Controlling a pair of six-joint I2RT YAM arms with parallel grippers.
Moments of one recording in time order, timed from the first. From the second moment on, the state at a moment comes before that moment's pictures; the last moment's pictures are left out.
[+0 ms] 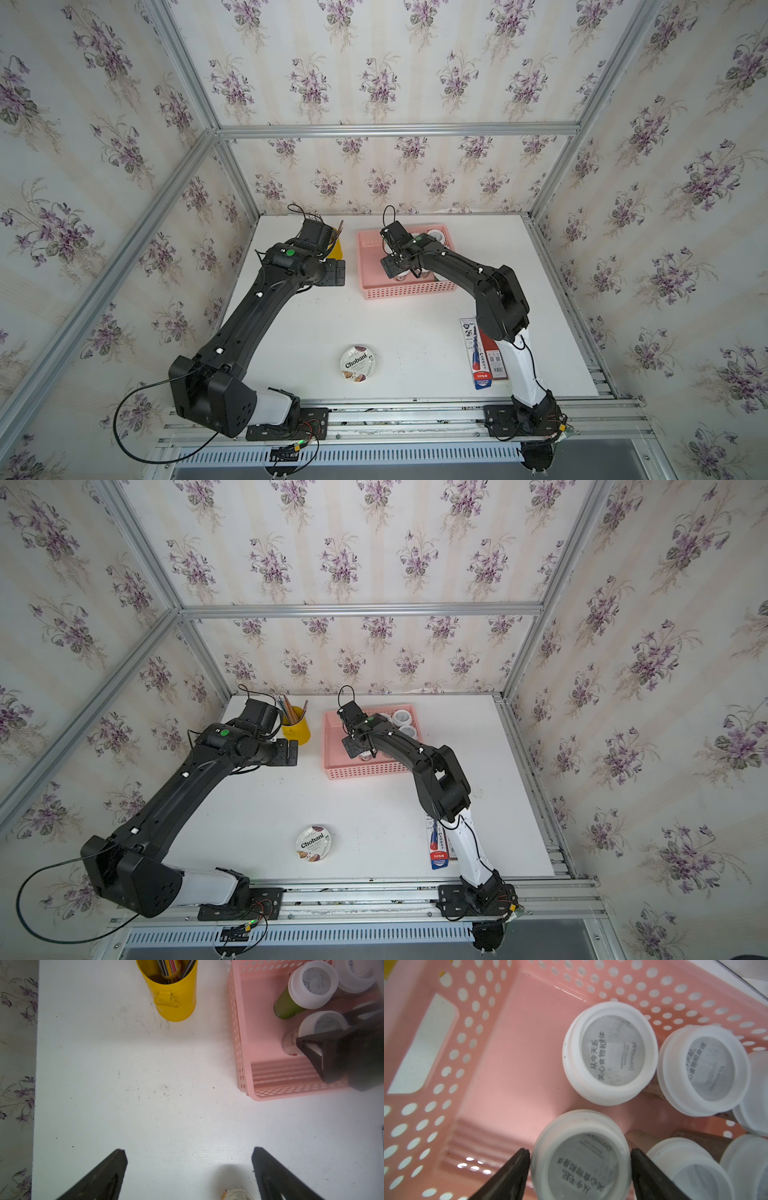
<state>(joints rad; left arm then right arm) -0.30 1.39 1.38 -1.07 -0.16 -0.29 0.71 2.23 1.90 -0.76 0.22 0.12</state>
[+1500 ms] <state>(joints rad) -0.30 1.38 1.38 -1.07 -0.17 -0.29 0.71 2.33 2.11 -0.69 0.29 0.12</state>
